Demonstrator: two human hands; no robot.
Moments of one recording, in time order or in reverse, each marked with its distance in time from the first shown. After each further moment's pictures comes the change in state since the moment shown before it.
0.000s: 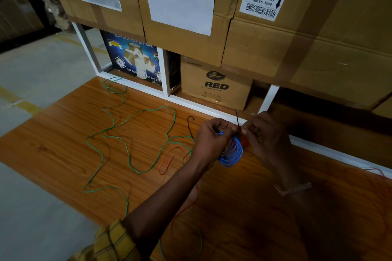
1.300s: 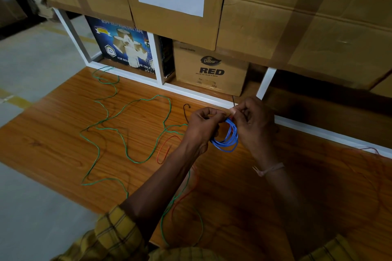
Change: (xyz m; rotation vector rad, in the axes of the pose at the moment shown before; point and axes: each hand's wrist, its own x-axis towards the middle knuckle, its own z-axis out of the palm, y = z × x) left_hand 0.015 -0.012 -0.005 -0.205 0.006 -0.244; right_hand 0.002 -0.012 0.037 0.211 0.191 0.129
